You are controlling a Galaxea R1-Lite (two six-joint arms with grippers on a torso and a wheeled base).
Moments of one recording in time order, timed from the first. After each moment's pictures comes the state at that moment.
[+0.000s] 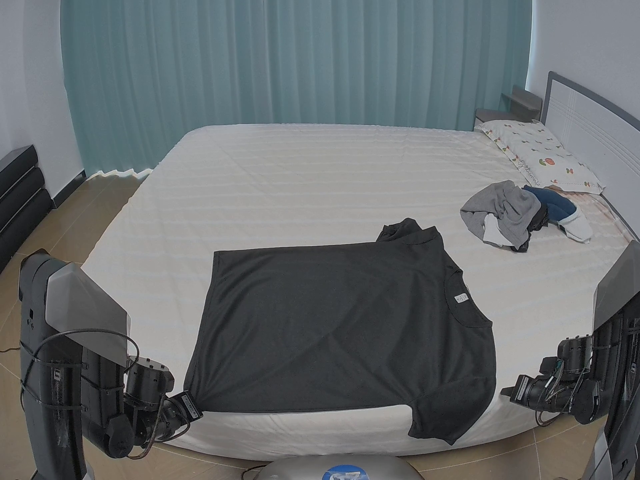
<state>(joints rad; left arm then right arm) -0.24 2.38 -0.08 -1.41 0.11 -0.73 -0.10 2.39 -0.02 -1.54 0.29 0.41</state>
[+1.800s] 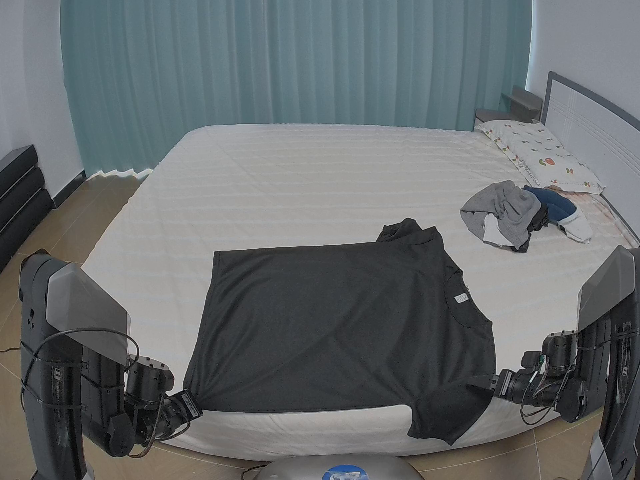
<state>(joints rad) -0.24 2.38 -0.09 -1.41 0.11 -0.74 -0.03 2.44 -0.13 -1.55 0.41 0.43</state>
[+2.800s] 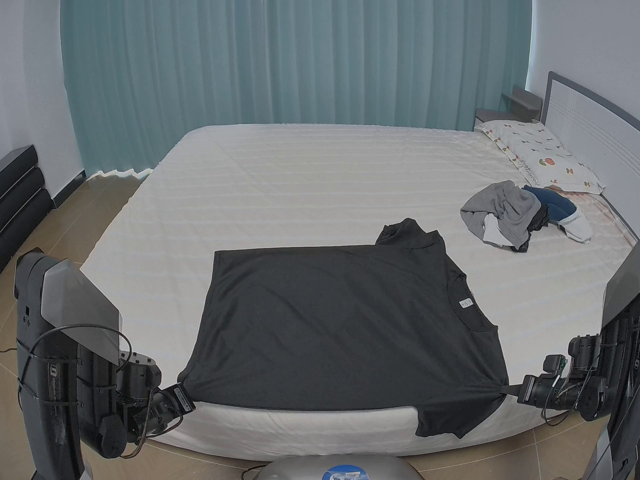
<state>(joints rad) -0.19 2.38 -0.03 -1.55 0.11 -0.64 -0.20 2.40 -0.02 -1.53 0.52 0.24</state>
